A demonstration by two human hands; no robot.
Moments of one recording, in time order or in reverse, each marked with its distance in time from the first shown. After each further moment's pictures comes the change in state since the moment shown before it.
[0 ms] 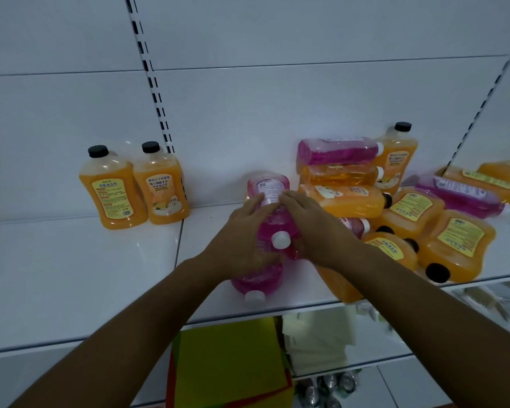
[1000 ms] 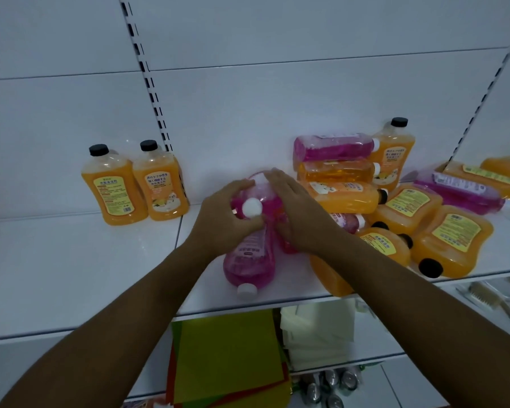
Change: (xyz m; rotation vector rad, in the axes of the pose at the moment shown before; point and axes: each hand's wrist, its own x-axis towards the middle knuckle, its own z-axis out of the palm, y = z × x) left_hand 0.003 0.014 -0.020 -0.256 0.355 -0.076; right_hand 0.013 0.002 0.005 0.243 0.204 -0.090
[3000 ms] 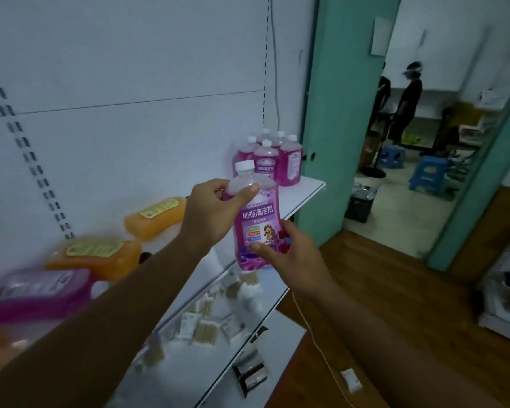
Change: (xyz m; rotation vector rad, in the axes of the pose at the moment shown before) left_hand 0.133 0.417 0.542 -0.604 -0.466 0.080; right_hand -0.352 0.341 -0.398 0.247 0.641 0.877
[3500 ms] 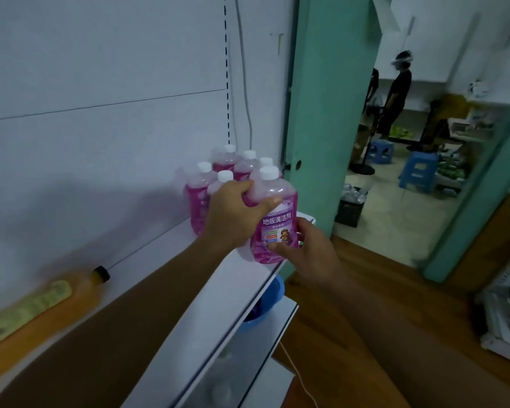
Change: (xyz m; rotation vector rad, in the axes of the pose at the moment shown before) left_hand 0.245 -0.065 0.164 0.235 -0.092 0.153; right_hand 0.253 0.114 -0.105 -0.062 0.057 0.112
